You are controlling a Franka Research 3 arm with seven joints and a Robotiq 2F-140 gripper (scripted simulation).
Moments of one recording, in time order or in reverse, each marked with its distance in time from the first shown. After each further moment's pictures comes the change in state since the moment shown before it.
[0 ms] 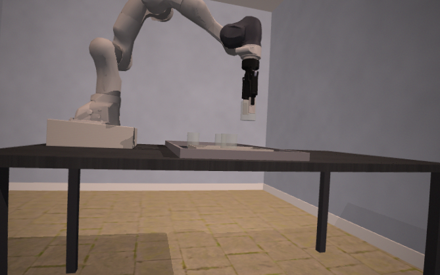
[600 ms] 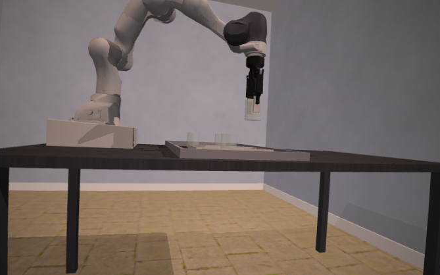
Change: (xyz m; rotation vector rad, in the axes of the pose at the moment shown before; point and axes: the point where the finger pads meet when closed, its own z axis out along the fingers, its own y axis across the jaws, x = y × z) arm -0.004 -0.044 0.001 -0.001 0.002 -0.005
